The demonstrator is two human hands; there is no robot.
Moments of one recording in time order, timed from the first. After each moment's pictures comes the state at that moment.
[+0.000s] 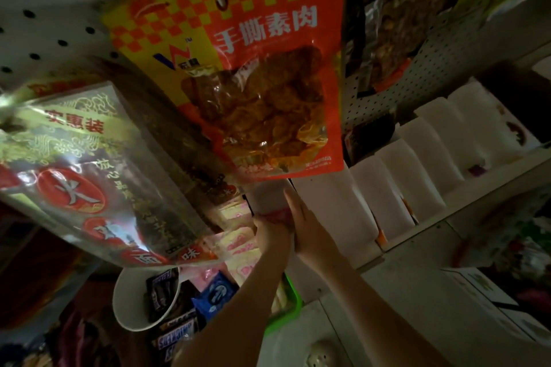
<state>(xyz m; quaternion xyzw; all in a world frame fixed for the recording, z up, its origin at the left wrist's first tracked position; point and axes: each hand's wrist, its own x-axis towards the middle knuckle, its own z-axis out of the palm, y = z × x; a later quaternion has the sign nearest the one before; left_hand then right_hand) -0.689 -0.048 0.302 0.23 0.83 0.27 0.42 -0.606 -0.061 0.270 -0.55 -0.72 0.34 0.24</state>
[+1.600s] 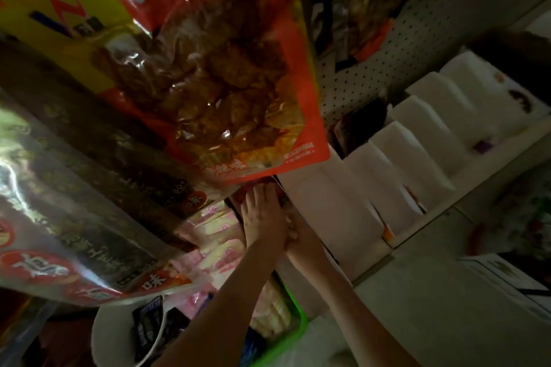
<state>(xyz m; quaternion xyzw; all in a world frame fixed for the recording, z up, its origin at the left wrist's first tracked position) -0.706 -0.012 0.274 0.71 0.70 0.04 0.03 -0.622 -0.065 0.287 -0.58 -0.41 0.60 0.37</state>
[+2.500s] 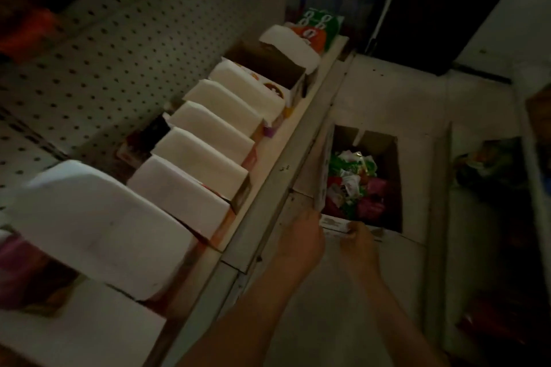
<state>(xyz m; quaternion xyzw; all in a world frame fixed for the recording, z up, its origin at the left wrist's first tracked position) -0.396 -0.153 0.200 0.87 0.35 -0.02 0.36 -0.310 -0.249 0.154 -0.88 -0.09 0.26 0.39</state>
